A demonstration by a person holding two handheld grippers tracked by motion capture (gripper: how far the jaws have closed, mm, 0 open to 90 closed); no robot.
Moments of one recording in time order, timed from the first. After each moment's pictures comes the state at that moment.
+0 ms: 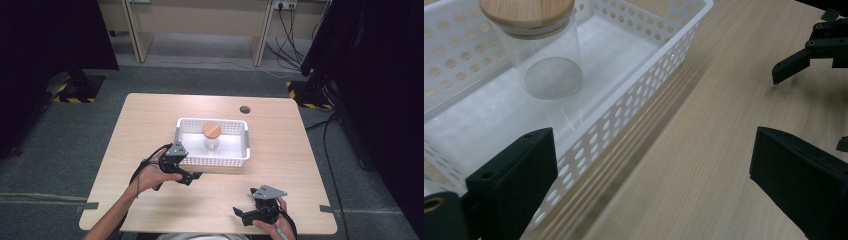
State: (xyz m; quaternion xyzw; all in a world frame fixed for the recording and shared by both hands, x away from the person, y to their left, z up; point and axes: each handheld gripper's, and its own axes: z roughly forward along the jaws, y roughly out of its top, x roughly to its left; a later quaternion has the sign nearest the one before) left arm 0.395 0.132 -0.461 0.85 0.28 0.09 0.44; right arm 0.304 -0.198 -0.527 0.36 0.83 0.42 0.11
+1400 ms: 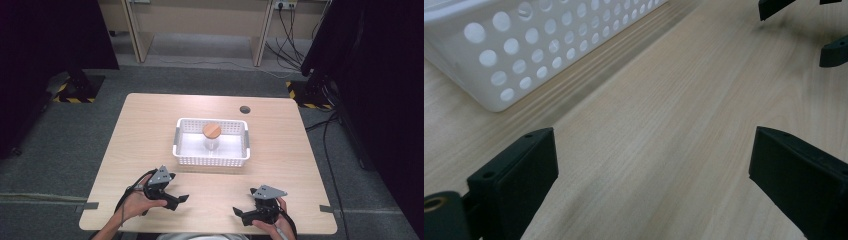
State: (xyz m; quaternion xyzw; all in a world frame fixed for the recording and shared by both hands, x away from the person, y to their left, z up) left arm 0.339 0.170 -0.510 0.84 0.30 0.09 0.44; right arm 0.304 -0.198 -0.527 0.36 0.83 0.42 0.11
